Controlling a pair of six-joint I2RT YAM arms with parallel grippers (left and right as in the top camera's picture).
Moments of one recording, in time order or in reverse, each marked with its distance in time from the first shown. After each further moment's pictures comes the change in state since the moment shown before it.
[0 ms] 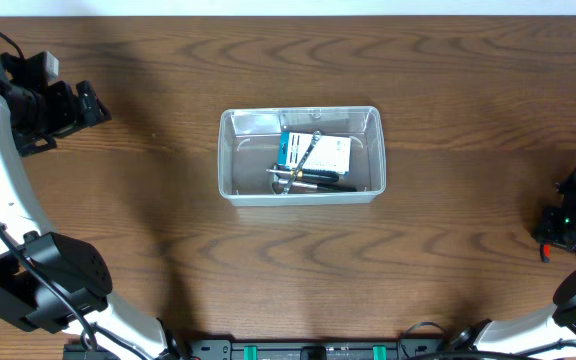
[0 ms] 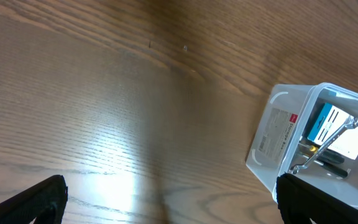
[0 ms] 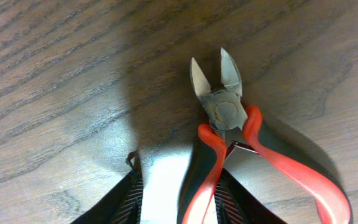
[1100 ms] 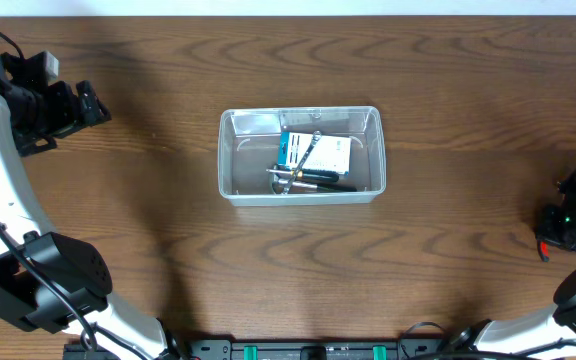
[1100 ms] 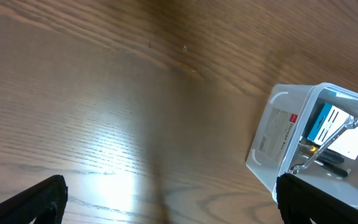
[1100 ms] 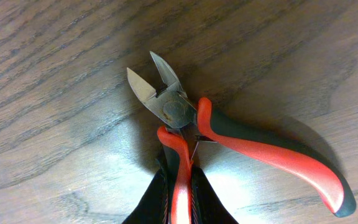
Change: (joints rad) left arm 0.000 0.000 0.000 0.000 0.000 0.000; right arm 0.000 0.006 0.013 -0.020 -0.021 0.040
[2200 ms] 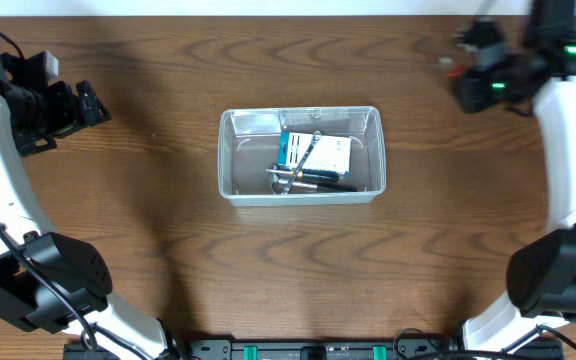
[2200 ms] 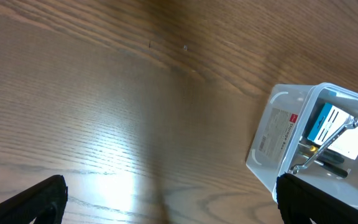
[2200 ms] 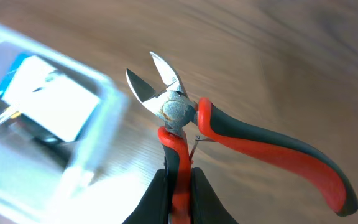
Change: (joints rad) left arm 0.000 0.000 0.000 0.000 0.000 0.000; right arm 0.713 0.027 0.782 -0.391 -0.262 -0.065
